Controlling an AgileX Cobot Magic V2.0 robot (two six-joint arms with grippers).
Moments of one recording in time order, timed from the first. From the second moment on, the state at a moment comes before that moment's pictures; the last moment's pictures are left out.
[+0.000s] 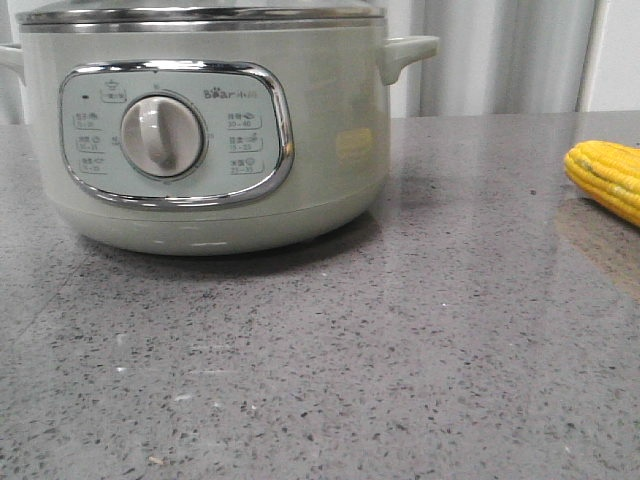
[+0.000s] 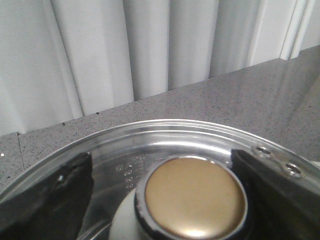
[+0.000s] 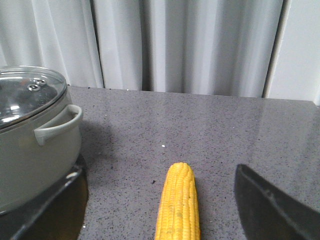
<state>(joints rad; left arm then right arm) -0.59 1.47 -1.05 -0.29 -0.14 0.25 0.14 0.36 -0.52 -0.03 0.33 -0.03</state>
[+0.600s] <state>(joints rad) -0.59 1.46 -1.06 -0.29 -0.12 0.24 0.14 0.36 -0.52 -0.03 0.33 -0.03</state>
